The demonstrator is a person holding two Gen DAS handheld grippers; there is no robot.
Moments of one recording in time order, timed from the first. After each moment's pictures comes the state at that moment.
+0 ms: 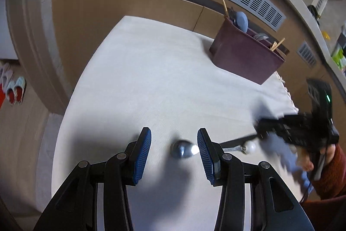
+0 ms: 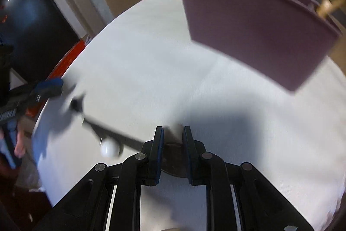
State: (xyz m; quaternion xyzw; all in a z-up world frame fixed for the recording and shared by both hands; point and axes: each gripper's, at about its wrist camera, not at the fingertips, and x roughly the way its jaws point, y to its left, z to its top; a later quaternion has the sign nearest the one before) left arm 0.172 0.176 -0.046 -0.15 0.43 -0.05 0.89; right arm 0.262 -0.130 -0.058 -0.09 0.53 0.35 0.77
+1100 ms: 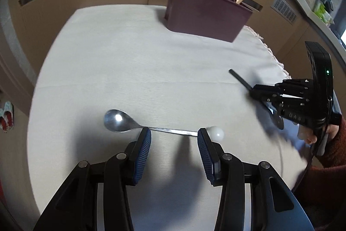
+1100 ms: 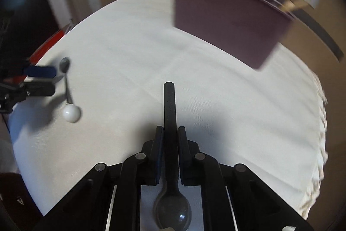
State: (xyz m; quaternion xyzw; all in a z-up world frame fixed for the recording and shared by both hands) left arm 0.176 0.104 -0.052 -0.06 0.49 -0.14 0.86; right arm 0.222 -0.160 -0.056 -0.16 0.49 0.26 0.81
